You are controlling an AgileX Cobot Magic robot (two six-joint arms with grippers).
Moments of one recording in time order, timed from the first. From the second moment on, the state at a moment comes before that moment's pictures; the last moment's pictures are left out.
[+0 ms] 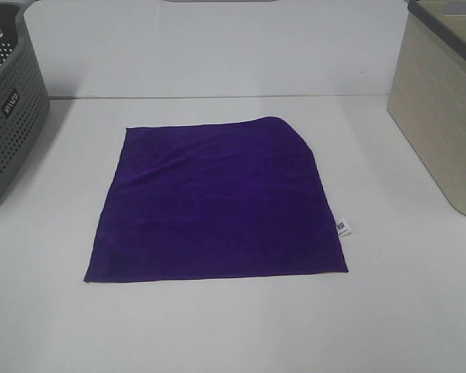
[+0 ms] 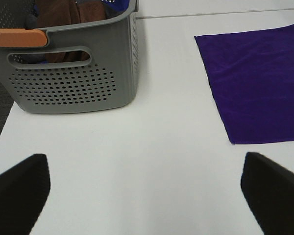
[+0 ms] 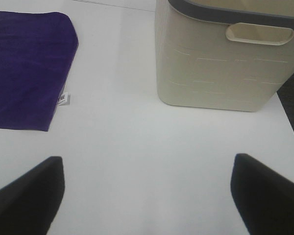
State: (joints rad) left arm 0.02 -0.01 -0.51 -0.01 1.05 0.03; right arm -0.01 0.00 -0.50 0.03 1.06 -0.14
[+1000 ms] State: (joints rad) left arm 0.02 -0.01 -0.51 -0.01 1.05 0.03; right arm -0.01 0.00 -0.50 0.03 1.06 -0.14
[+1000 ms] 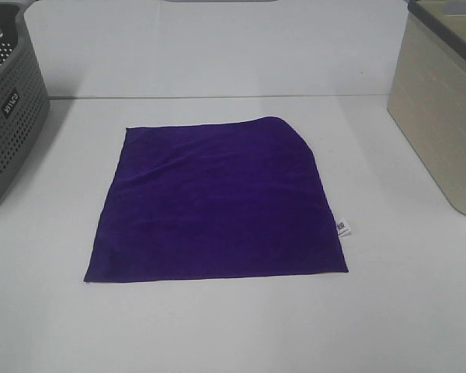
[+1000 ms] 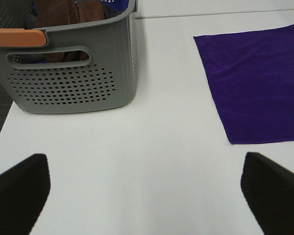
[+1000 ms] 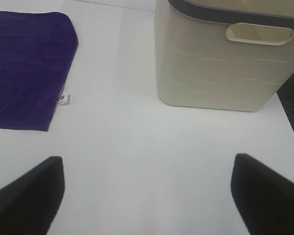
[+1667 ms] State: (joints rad) left arm 0.02 -0.01 -0.51 -0.01 1.05 0.03; right arm -0.01 0.00 -0.50 0.03 1.06 -0.13
